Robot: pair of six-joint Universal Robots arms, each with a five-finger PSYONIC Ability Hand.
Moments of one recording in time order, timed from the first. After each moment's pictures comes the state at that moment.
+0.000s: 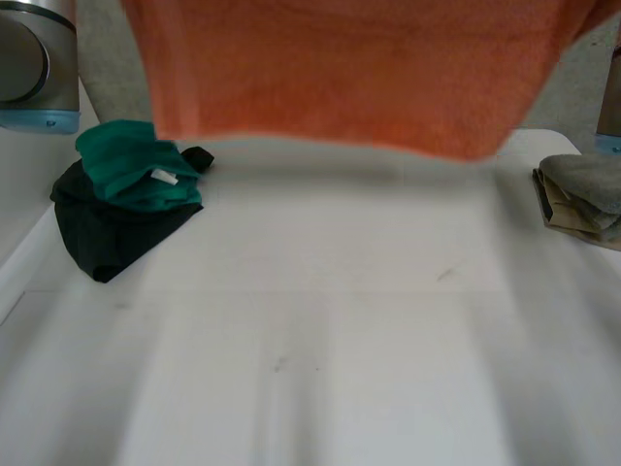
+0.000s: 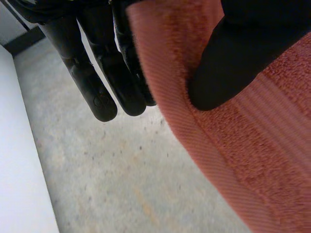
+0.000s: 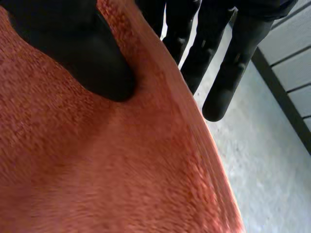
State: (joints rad) left arm 4.47 -2.26 -0.57 3.68 -1.49 3.36; right arm 1.71 -0.93 0.85 -0.86 1.56 2.66; left_hand 1.16 1.20 1.19 1.20 0.98; right_hand 1.14 1.19 1.19 1.20 1.02
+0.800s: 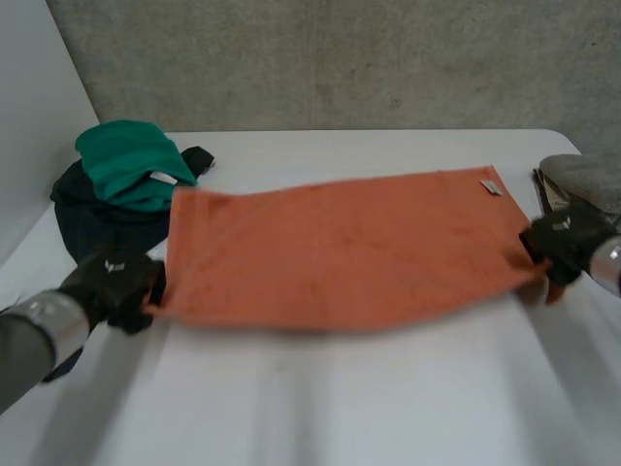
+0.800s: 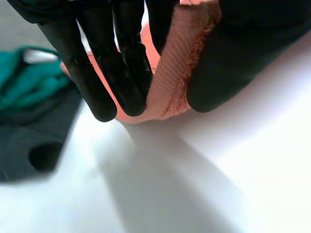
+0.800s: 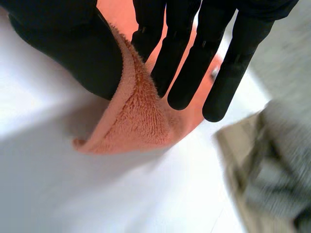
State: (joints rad) left arm 4.62 -1.67 -1.91 3.01 -1.28 3.62; right arm 1.51 -1.12 1.50 0.21 1.24 2.24; left_hand 1.16 1.20 1.20 1.20 0.98; right_hand 1.14 1.19 1.19 1.20 1.02
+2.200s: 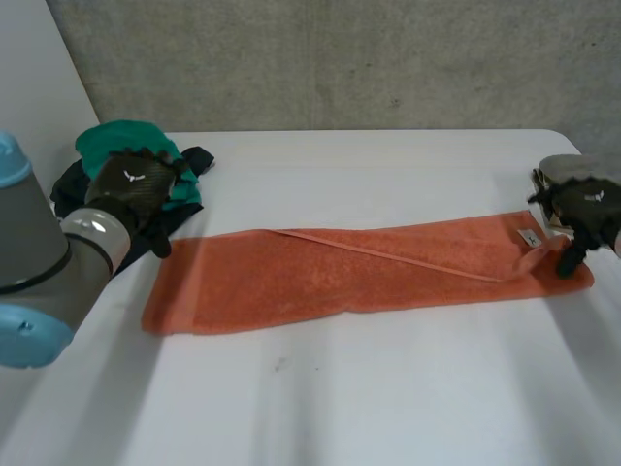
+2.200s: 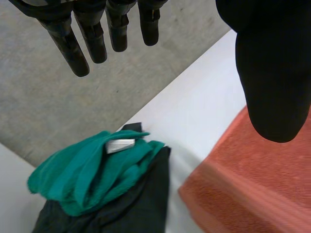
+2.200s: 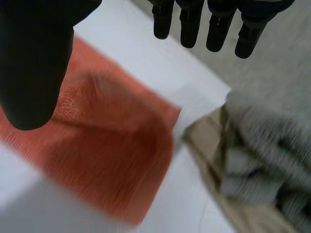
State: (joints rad) left arm 4.41 -1.88 -1.55 3.27 -1.53 3.57; right arm 1.45 -1.05 1.39 0.09 1.19 2.53; left_hand 0.19 0.21 0.22 0.21 0.05; right_hand 0.22 0.21 0.21 0.21 0.04
